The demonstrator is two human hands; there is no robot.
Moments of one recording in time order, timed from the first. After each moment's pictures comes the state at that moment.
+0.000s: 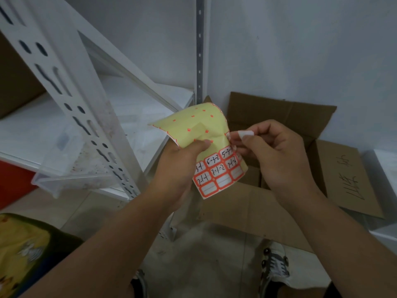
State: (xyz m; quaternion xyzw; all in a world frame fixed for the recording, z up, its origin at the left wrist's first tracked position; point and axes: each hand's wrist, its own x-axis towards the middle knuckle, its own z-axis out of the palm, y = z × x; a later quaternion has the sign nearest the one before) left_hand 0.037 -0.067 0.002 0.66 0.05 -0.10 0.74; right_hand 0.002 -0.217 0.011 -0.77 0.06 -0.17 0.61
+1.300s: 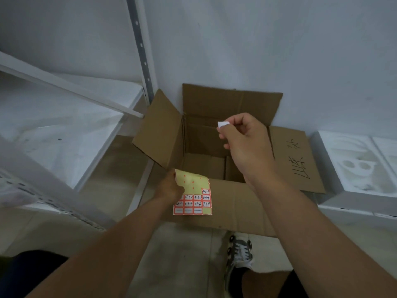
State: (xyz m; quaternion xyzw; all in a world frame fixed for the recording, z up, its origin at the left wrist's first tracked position) left_hand 0.088 -0.152 -0.188 0.90 -0.02 -0.24 0.37; right_hand 0.009 -0.300 -0.009 -0.77 0.19 -0.20 0.57
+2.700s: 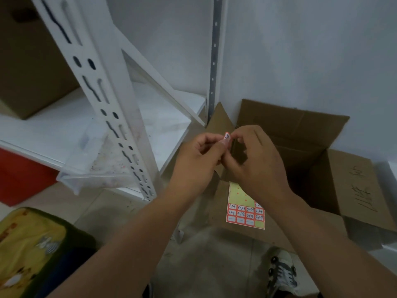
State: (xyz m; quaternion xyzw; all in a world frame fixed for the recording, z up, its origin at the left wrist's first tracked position) left_hand 0.038 -0.060 0.005 0.72 -0.07 -0.04 0.69; right_hand 0.033 -0.192 -0.018 -0.91 -0.10 -0.31 0.27
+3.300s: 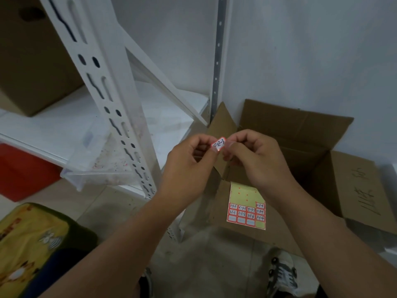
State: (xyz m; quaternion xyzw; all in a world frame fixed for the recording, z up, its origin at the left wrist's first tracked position) left_hand 0.030 -0.043 0.002 0.78 -0.12 0.06 0.61; right_hand 0.022 -0.187 0.008 -0.77 -0.02 -0.09 0.63
